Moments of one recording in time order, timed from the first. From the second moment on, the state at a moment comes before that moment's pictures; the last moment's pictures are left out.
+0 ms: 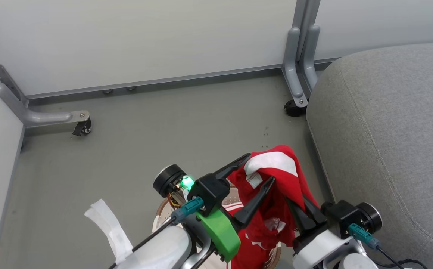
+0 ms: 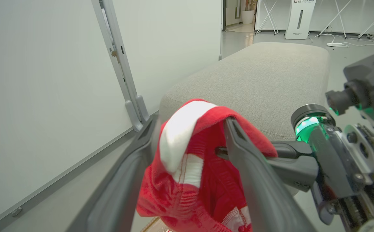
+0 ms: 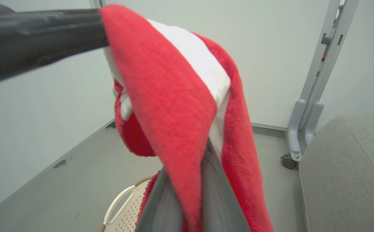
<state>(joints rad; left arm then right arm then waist) -0.47 0.21 -0.93 0.17 -0.47 -0.05 -0.11 -0.09 -0.06 0.31 0.19 0.13 0.13 -0.26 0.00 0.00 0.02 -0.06</state>
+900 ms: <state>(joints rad) -0.45 0.25 -0.96 0.23 -0.45 -0.10 -0.25 -0.12 -0.05 0.15 0.08 0.13 0.13 -0.26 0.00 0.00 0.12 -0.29</state>
